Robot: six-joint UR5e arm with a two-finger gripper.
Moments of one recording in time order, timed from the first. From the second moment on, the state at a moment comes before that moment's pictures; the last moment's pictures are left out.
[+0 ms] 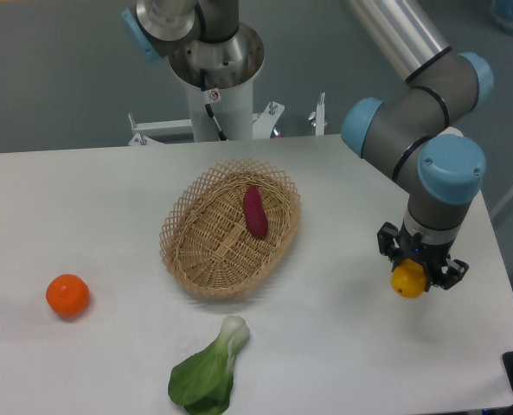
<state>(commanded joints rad) 2.65 -2.12 -1.38 -1.07 1.58 1.34</state>
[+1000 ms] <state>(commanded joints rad) 2.58 -2.01 -1.54 -1.04 1.55 1.33</state>
